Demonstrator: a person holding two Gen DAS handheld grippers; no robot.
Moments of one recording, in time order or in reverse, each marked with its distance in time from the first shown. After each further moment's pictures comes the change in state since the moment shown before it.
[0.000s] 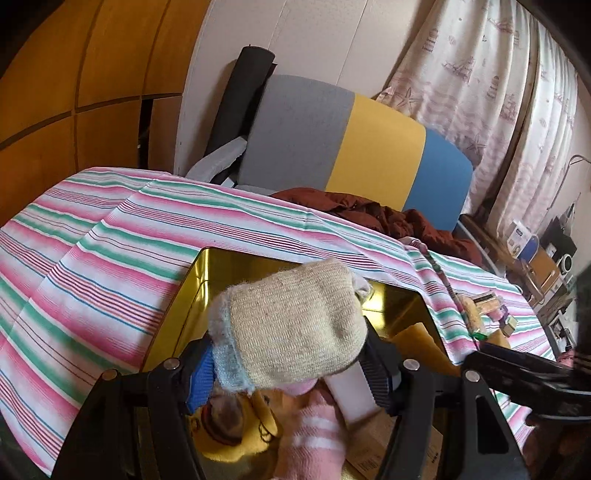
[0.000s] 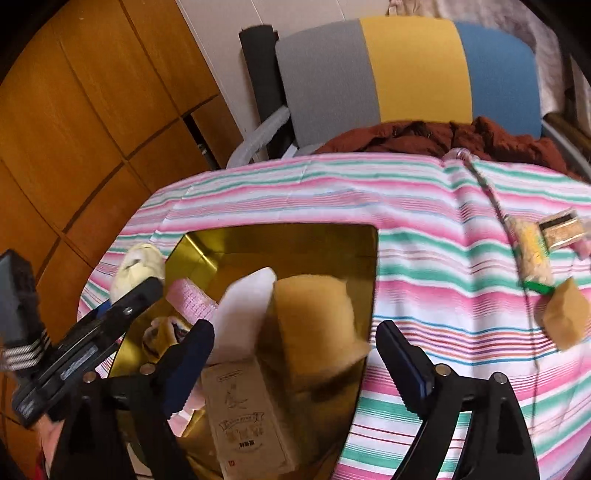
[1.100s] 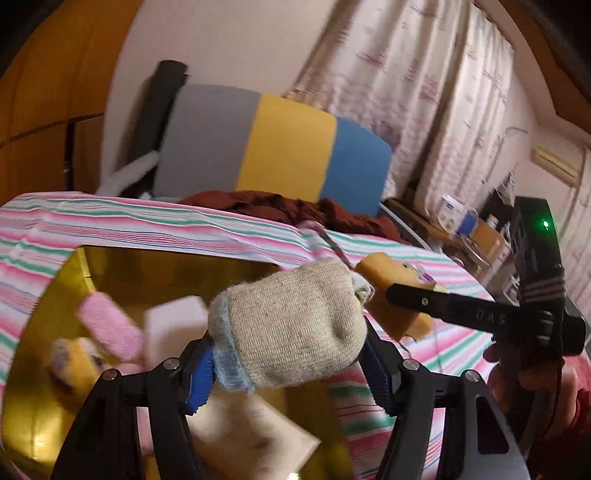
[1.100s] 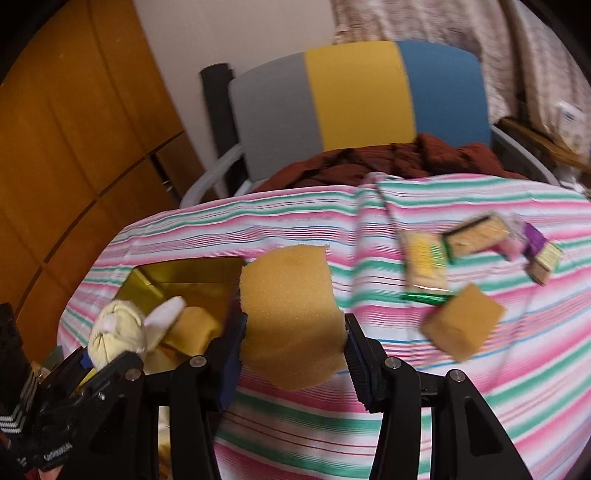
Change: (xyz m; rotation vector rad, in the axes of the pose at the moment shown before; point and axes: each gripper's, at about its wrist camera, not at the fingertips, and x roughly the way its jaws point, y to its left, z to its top) left arm -0.026 -0.105 -0.038 0.119 -0.046 -0.231; right arm -0.060 -0.098 -0.005 0.046 -0.111 -0.072
